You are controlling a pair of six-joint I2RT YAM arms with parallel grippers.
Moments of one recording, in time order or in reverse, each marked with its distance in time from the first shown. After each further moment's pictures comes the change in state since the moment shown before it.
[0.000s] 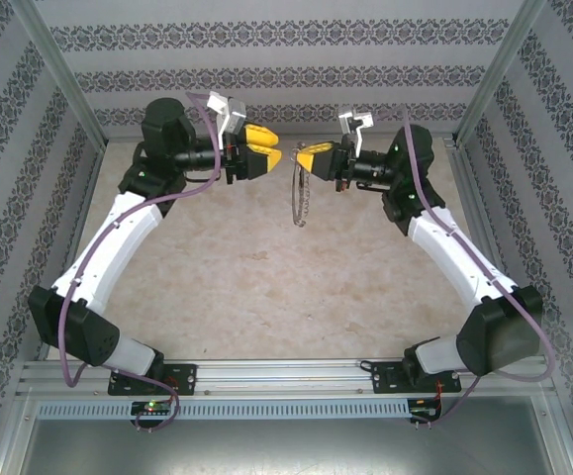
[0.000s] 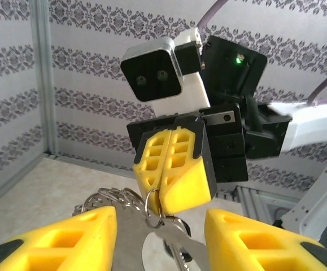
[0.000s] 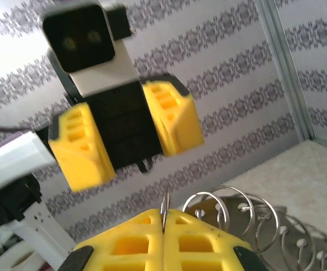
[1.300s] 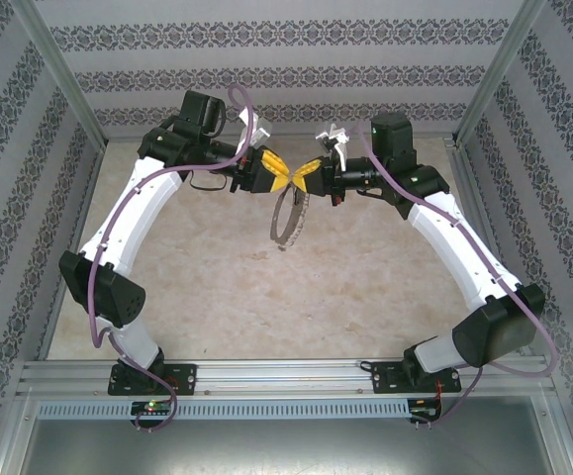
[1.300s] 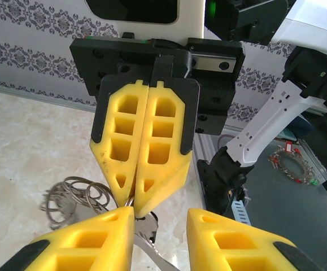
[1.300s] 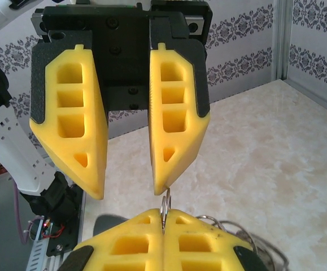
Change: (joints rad) left arm -0.027 0.273 0.375 -0.804 0.177 0.492; right arm 0.043 0.047 0.201 -0.711 0.059 -0.633
